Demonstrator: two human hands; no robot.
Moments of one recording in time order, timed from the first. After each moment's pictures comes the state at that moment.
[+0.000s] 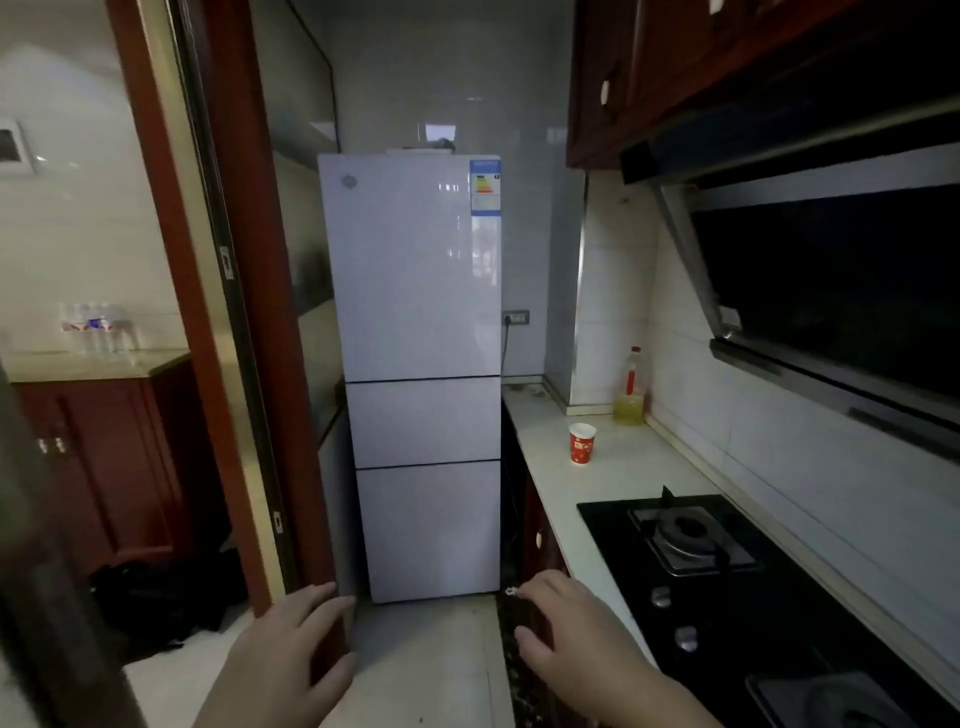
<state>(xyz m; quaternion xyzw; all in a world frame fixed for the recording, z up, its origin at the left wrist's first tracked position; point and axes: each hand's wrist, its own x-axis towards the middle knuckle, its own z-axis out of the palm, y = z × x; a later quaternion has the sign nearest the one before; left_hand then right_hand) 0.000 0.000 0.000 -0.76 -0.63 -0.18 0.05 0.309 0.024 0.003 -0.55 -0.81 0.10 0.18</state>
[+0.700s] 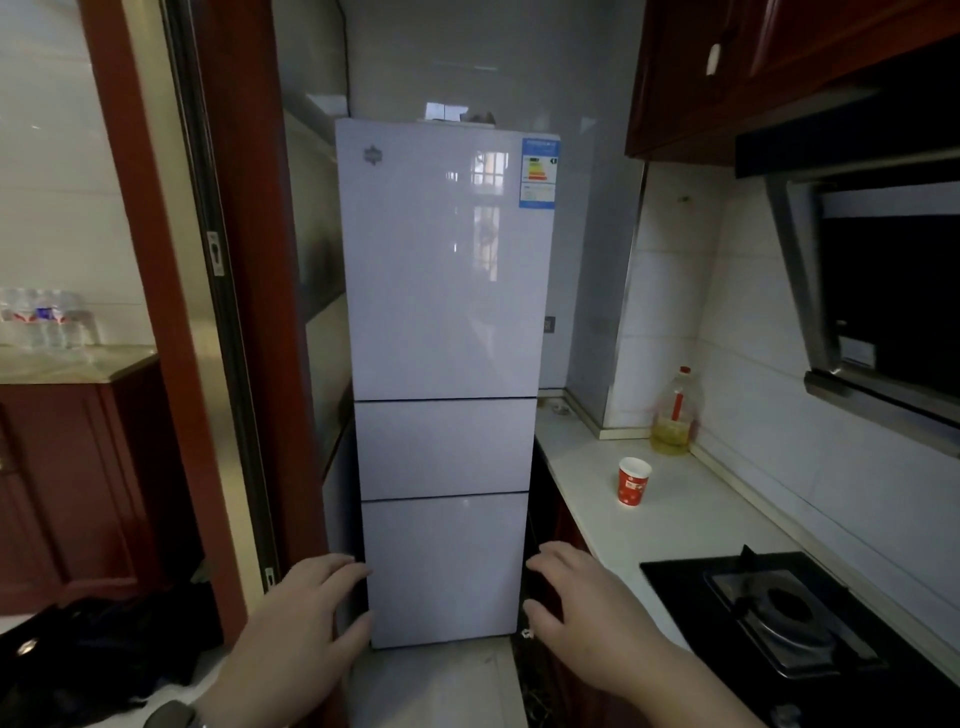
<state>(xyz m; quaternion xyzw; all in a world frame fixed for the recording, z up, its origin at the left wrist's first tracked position) -0.120 0.243 0.019 -0.77 -0.60 -0.24 -0.01 0.187 0.257 0.032 -0.57 -0.80 0.08 0.18</state>
